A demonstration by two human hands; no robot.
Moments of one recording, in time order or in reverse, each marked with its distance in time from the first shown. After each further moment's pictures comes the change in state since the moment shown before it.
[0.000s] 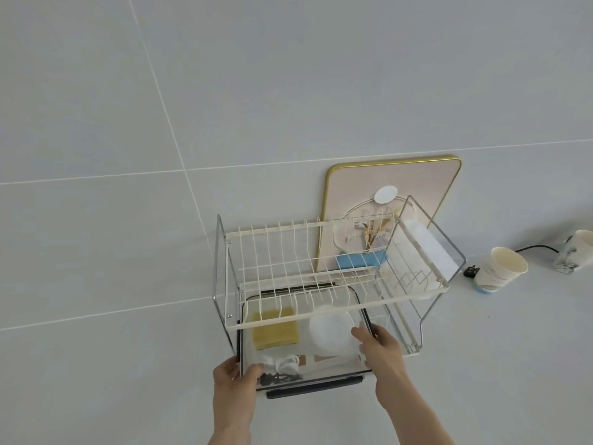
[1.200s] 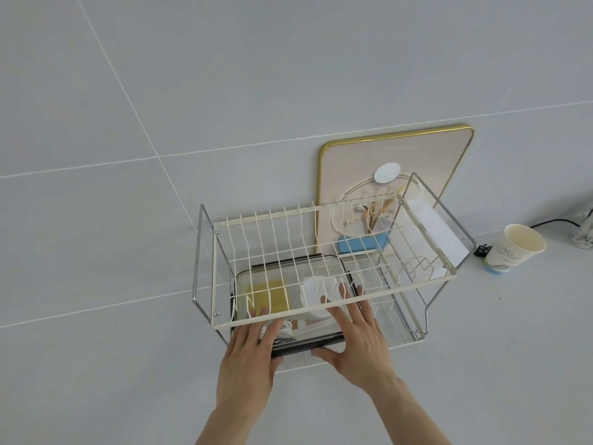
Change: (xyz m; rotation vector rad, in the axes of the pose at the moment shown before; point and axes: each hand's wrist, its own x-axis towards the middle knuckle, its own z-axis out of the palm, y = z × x) left_hand 0.047 -0.012 0.019 1.348 -0.102 0.999; right_hand 0.028 0.025 0.017 -1.051 -0.067 -0.897
